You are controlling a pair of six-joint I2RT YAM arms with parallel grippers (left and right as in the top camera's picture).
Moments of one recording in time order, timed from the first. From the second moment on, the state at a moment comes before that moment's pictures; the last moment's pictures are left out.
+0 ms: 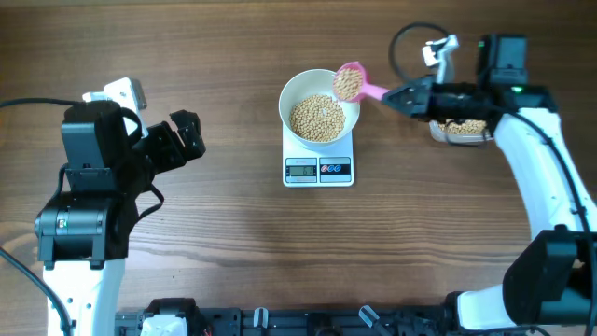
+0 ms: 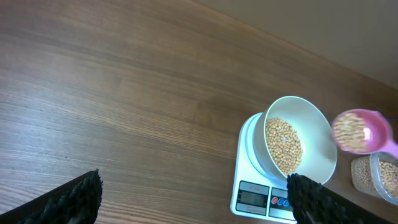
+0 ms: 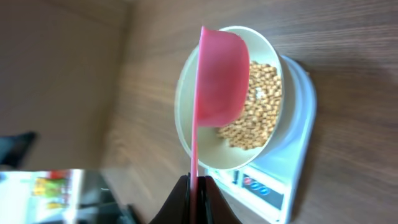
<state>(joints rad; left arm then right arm) -0.01 1.02 1.19 -0.88 0.09 -0.35 -0.01 1.64 1.29 -0.68 -0.89 0.19</state>
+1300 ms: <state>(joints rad) -0.01 1.02 1.19 -0.88 0.09 -0.35 0.44 1.60 1.29 -0.52 -0.12 -0.28</state>
